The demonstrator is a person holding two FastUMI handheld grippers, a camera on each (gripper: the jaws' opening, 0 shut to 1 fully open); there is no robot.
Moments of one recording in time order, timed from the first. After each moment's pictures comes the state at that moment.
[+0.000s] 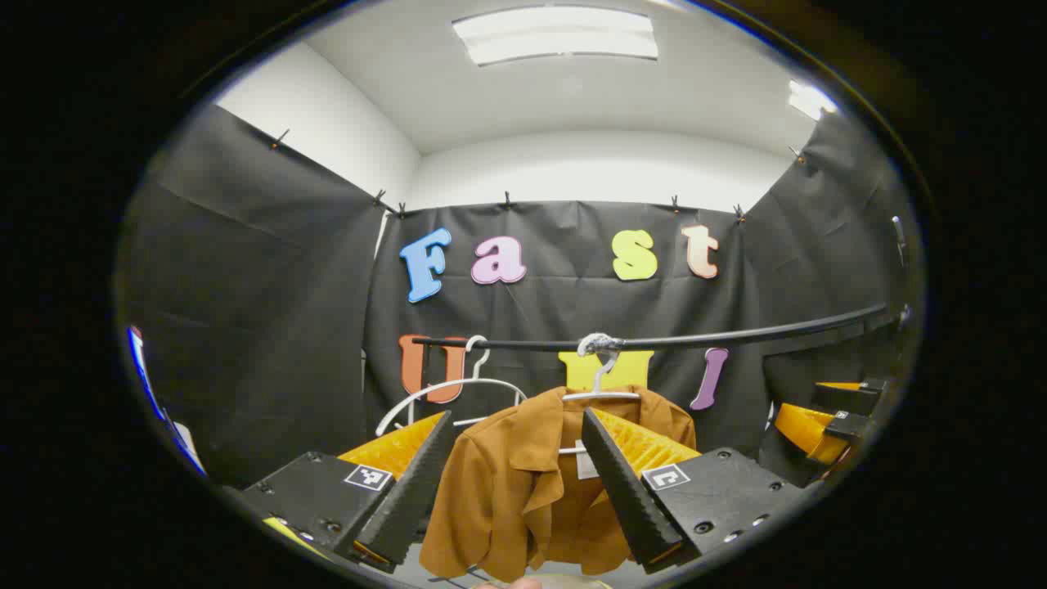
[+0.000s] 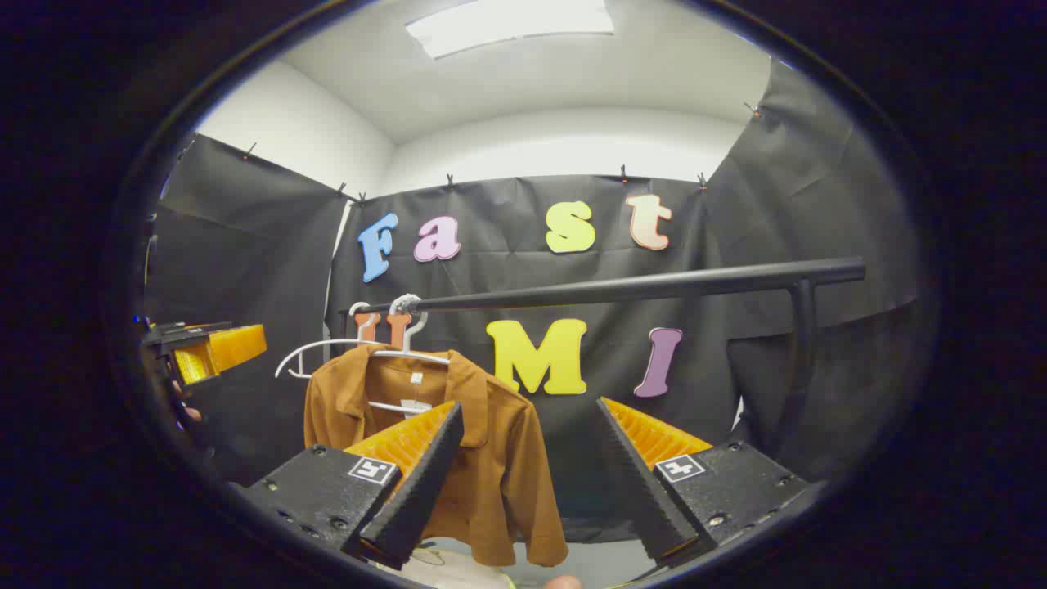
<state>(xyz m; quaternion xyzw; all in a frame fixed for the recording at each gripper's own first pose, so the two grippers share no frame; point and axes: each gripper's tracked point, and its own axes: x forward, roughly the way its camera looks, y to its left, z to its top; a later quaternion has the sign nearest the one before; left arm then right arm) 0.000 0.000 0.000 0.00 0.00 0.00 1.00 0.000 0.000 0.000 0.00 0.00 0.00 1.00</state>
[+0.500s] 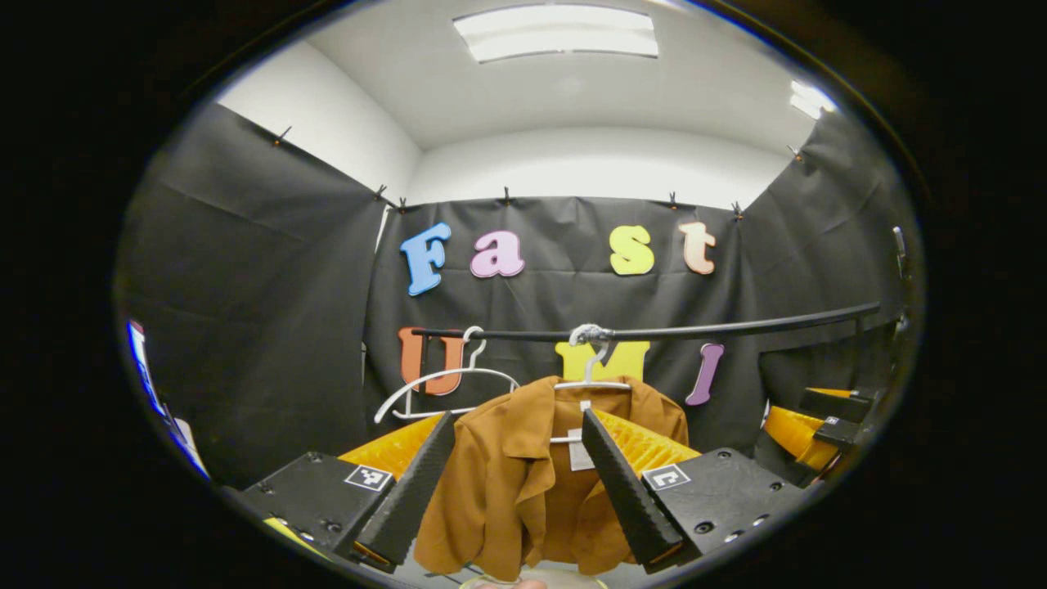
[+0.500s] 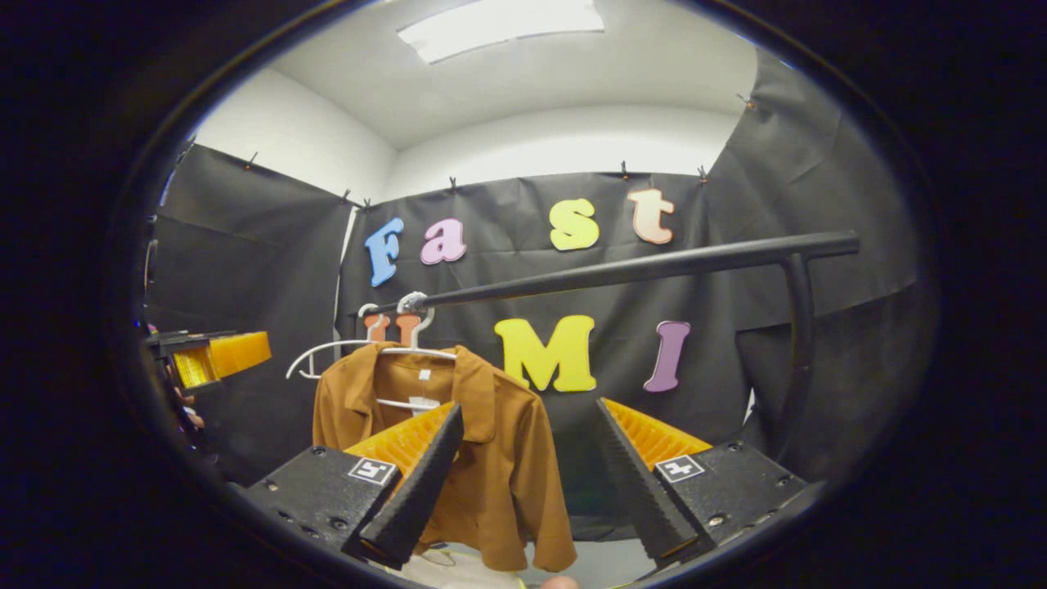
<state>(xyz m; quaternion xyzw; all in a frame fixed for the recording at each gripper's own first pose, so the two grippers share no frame) -0.014 -0.012 -0.012 -0.01 0.02 0.00 1.00 -0.002 0.008 -0.015 0.02 0.01 0.02 1.00</state>
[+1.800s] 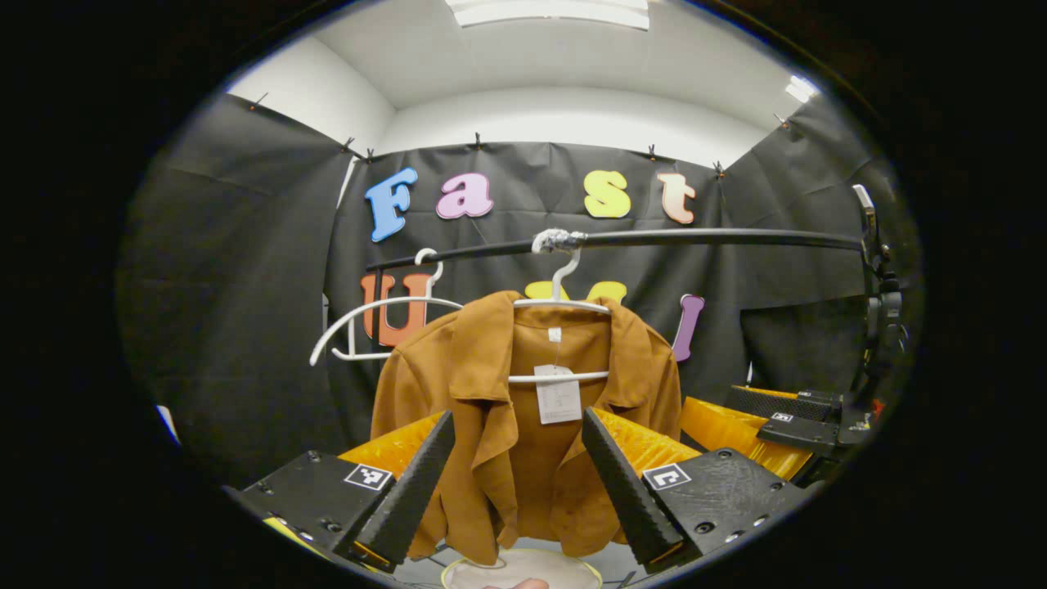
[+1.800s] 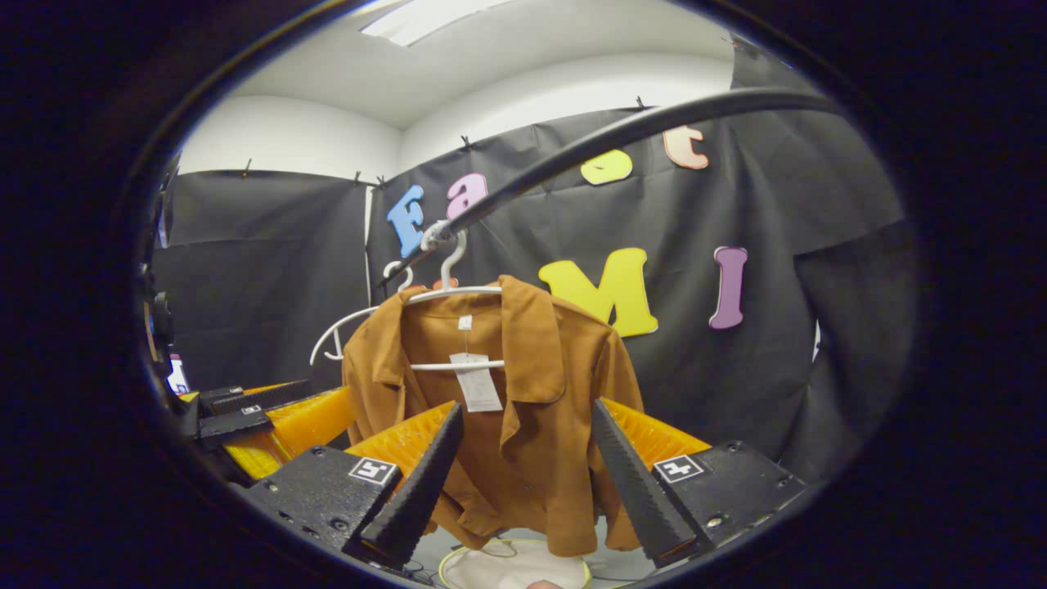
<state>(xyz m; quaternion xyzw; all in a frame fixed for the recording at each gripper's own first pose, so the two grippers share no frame) 0.038 -0.042 -0.118 -0.01 0.10 -0.07 0.99 0.074 0.072 -0.101 0.09 0.09 0.09 0.99</state>
